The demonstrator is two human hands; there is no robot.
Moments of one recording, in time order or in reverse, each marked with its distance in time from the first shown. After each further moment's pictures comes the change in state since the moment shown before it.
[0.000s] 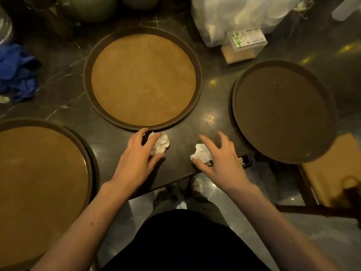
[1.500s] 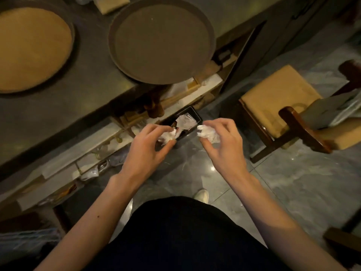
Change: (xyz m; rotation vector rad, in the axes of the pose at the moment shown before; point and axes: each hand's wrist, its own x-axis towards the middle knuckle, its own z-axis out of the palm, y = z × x) left_hand -0.123 0.290 0.190 -0.166 0.052 0.340; right_hand -0.253 0.273 0.002 0.426 0.602 0.058
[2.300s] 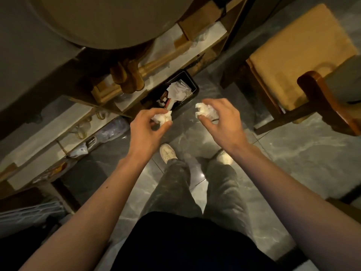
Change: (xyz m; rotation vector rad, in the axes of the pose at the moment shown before) left_hand 0.068 -0.048 0.138 -0.199 -0.012 -0.393; right_hand 0.070 0.156 0.052 -0.042 -0.255 0.147
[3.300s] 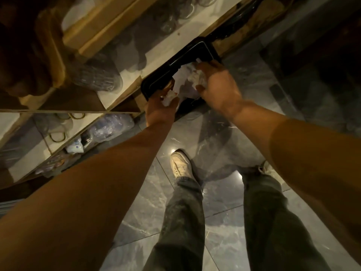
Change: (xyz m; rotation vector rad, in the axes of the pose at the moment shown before) left_hand 0.235 -0.213 0.253 0.135 0.277 -0.541; right_hand 0.270 0.234 0.228 -0.047 -0.294 -0.187
